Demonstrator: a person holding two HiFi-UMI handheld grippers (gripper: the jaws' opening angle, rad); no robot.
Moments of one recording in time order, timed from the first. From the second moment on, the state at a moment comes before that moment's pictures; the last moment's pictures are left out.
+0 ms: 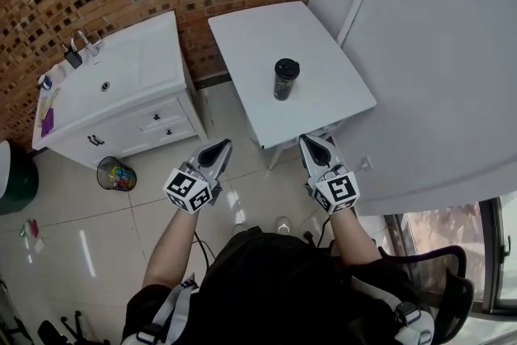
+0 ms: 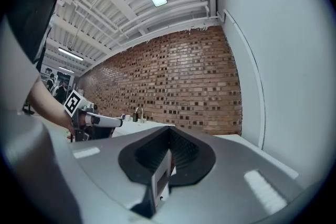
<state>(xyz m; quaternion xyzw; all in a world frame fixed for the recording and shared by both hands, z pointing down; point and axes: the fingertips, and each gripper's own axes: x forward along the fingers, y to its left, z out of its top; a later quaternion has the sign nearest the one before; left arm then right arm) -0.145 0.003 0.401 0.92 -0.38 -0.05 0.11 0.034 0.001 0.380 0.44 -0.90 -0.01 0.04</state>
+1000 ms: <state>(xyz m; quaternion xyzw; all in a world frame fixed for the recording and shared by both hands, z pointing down) -0.113 -0.014 0.409 0.91 -0.39 -0.03 0.09 0.063 -0.030 0.379 0.42 -0.91 -0.02 0.03</state>
